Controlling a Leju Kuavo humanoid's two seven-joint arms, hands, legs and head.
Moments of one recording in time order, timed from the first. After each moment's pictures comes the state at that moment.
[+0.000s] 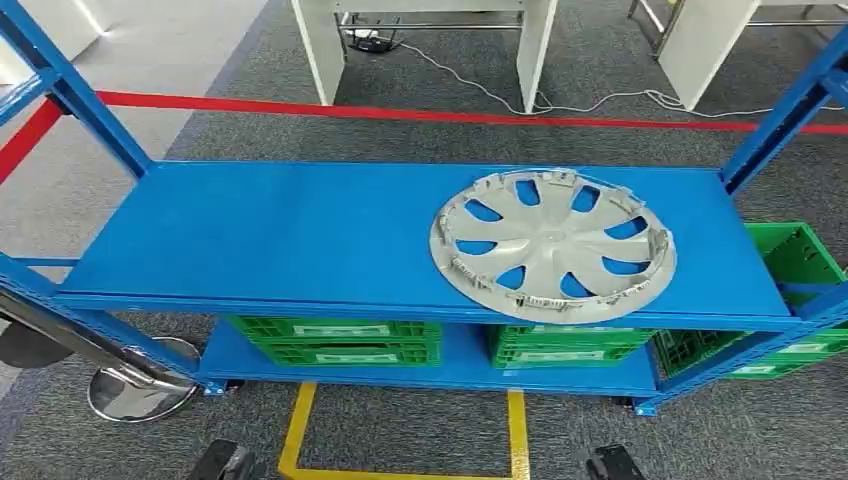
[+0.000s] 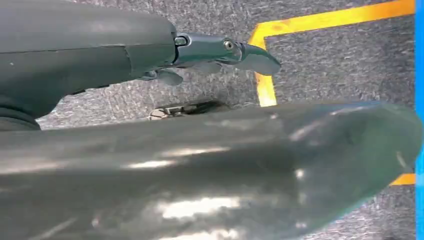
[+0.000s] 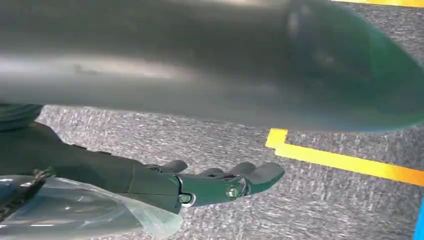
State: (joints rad) left arm 0.06 0.27 -0.92 -0.74 0.81 0.37 -0.22; right arm 0.06 -0.33 0.92 -0.82 -0.89 -0.40 -0.22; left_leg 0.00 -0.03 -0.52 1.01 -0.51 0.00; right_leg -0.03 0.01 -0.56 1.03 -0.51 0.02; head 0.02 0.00
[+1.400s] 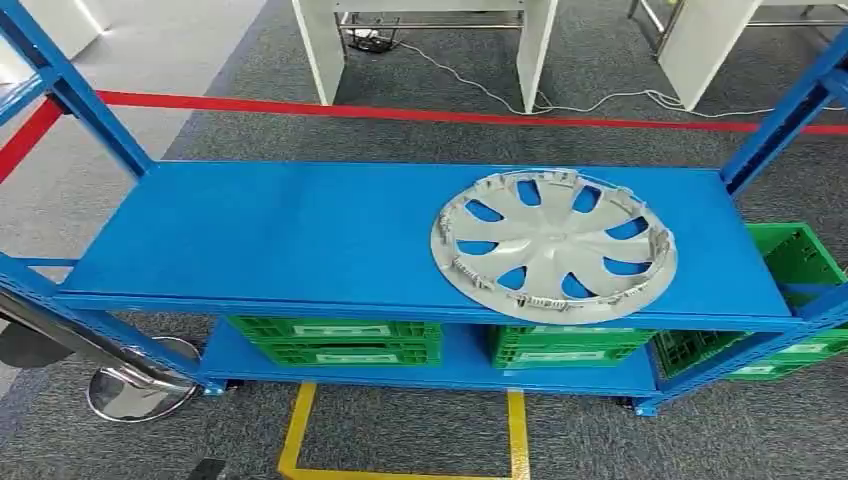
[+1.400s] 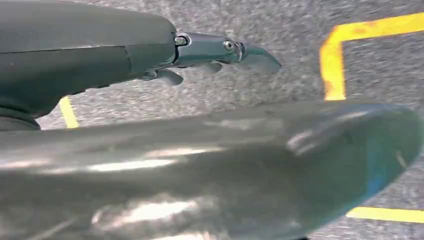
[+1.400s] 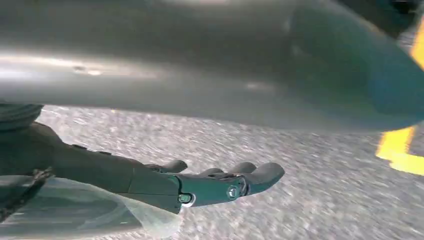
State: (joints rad) left arm 0.15 0.05 -0.17 -0.48 0.12 0.06 -0.03; right arm 0.14 -0.07 0.17 -0.49 -0.13 -0.06 -0.03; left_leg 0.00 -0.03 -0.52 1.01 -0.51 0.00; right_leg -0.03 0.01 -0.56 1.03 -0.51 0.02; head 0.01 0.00
